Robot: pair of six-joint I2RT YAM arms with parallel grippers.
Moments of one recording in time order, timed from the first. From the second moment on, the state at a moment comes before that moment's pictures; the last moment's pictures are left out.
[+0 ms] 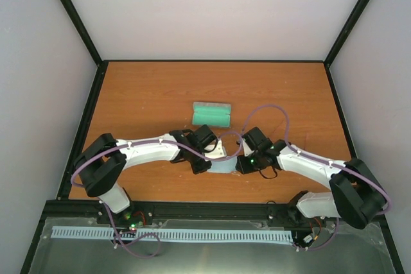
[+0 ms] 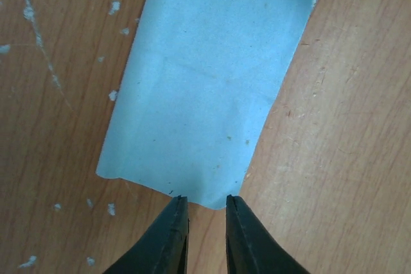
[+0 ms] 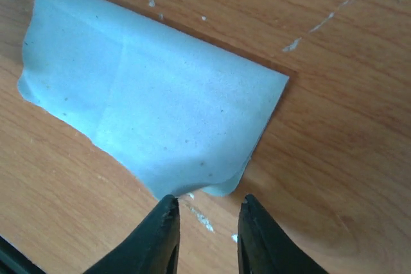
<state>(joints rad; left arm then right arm) -0.96 1.63 0.95 -0.55 0.13 0.28 0.67 1.30 0.59 -0.48 -0.24 0.38</state>
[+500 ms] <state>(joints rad) -0.86 1.64 1.00 -0.54 0.13 0.25 0.68 1.23 0.64 -0.57 -0.15 0.43</state>
